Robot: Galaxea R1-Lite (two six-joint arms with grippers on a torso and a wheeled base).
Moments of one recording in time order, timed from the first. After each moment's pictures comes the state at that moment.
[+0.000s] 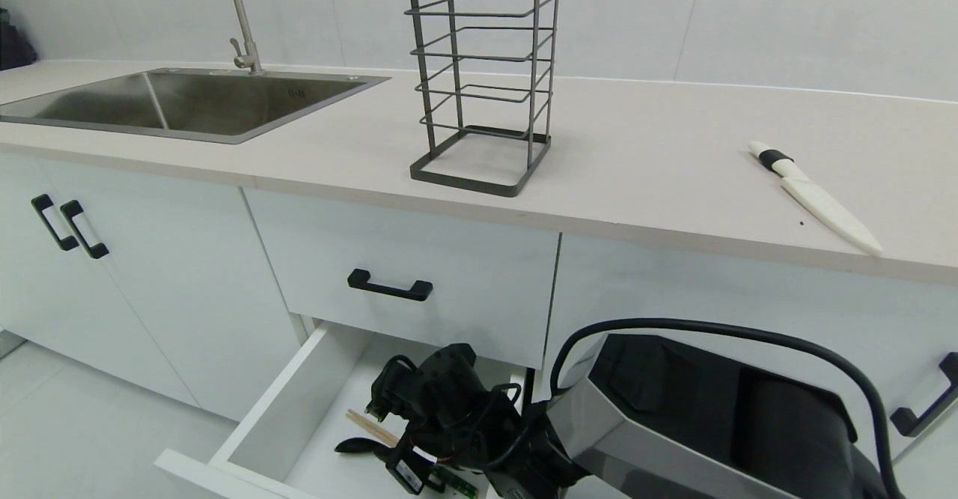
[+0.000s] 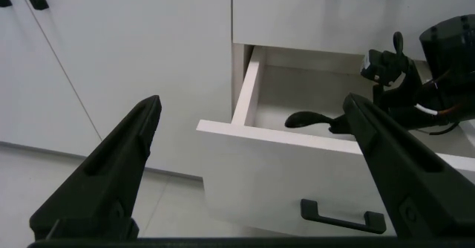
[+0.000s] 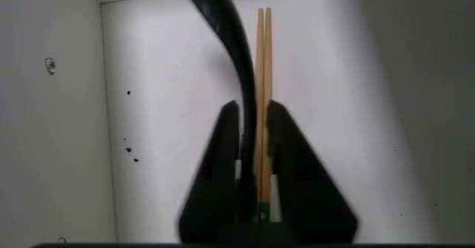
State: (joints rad) left arm 0.00 0.00 0.00 0.00 -0.08 0.00; right arm 0.98 2.61 -1.35 -0.59 0.12 -0.10
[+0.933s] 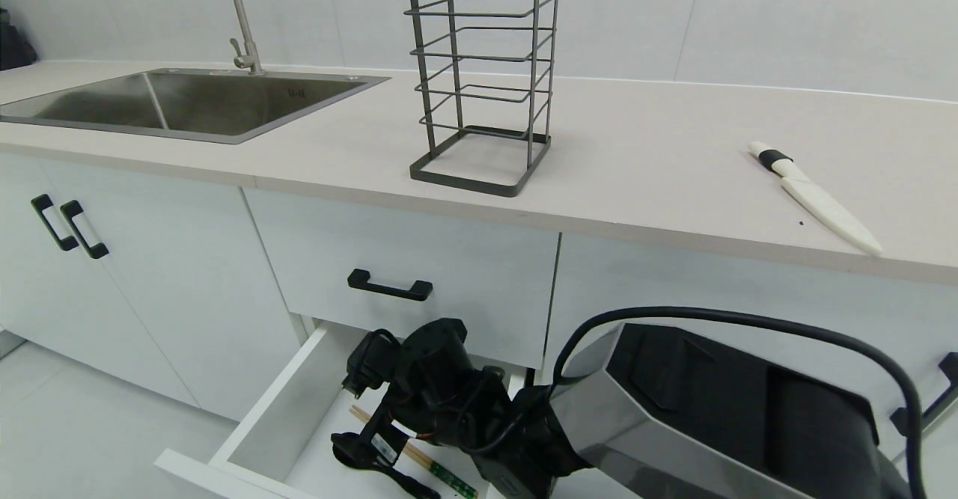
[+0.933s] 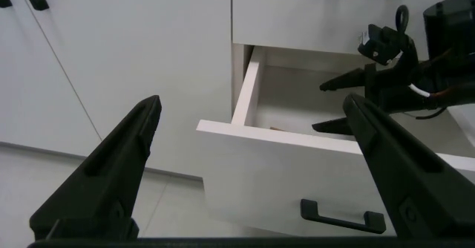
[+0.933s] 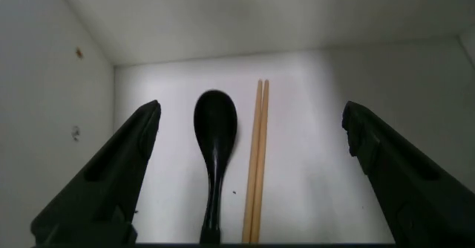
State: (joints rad) left arm 0.00 0.00 0.00 0.00 -0.08 0.00; right arm 1.00 2.56 -1.41 -0.66 0.12 -0.15
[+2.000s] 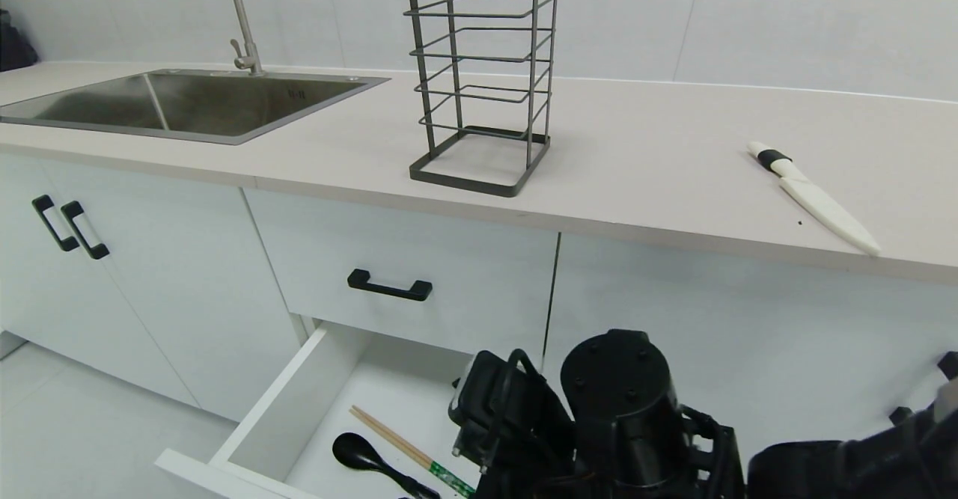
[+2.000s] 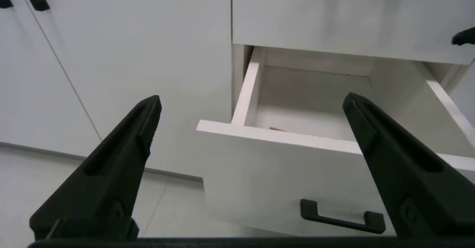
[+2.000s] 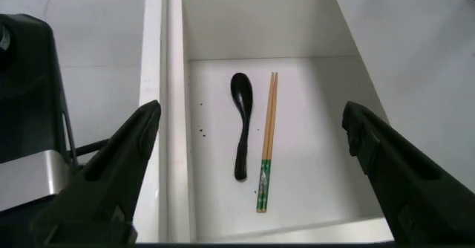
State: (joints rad) left arm 0.00 0.00 0.00 0.00 -0.08 0.00; right arm 1.05 1.94 -0.68 -0.83 0.10 -0.15
